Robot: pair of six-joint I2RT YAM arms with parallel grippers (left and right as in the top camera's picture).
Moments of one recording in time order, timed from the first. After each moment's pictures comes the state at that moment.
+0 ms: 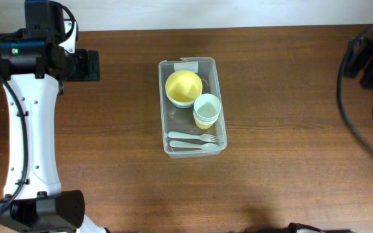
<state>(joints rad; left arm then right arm) 0.04 1.78 2.06 -1.32 -0.15 0.04 -0.25 1.30 2.01 -1.15 -0.12 0.05</state>
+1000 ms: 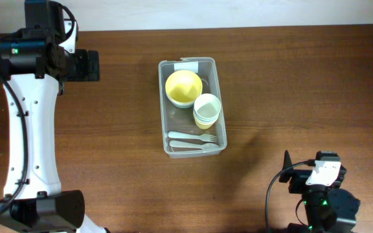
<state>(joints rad) 0.04 1.78 2.06 -1.33 -0.15 0.04 -0.21 0.07 0.30 -0.55 -0.10 -0.09</state>
